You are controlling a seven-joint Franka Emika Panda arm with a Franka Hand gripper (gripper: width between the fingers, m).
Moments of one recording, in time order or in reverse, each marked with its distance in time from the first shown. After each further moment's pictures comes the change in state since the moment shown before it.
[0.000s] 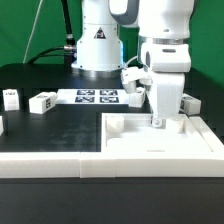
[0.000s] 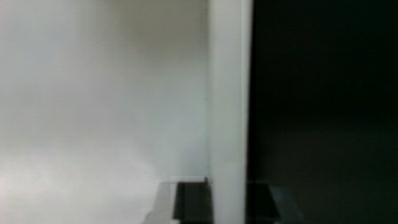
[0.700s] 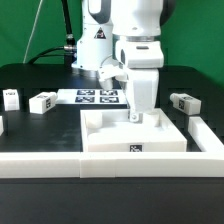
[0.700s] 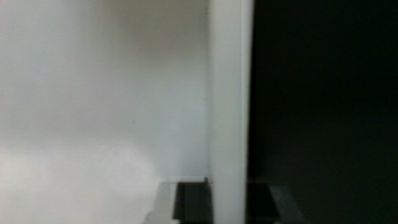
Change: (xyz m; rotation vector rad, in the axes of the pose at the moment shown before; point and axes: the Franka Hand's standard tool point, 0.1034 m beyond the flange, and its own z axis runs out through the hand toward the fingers) arm -0.034 -0.016 0.001 -0.007 0.010 -0.090
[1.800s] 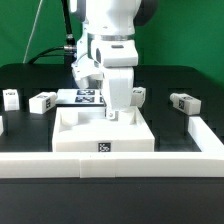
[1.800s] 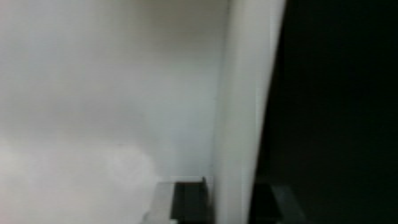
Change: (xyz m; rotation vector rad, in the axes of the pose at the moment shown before) arm -0.058 -0.030 0.000 0.017 0.000 -0.084
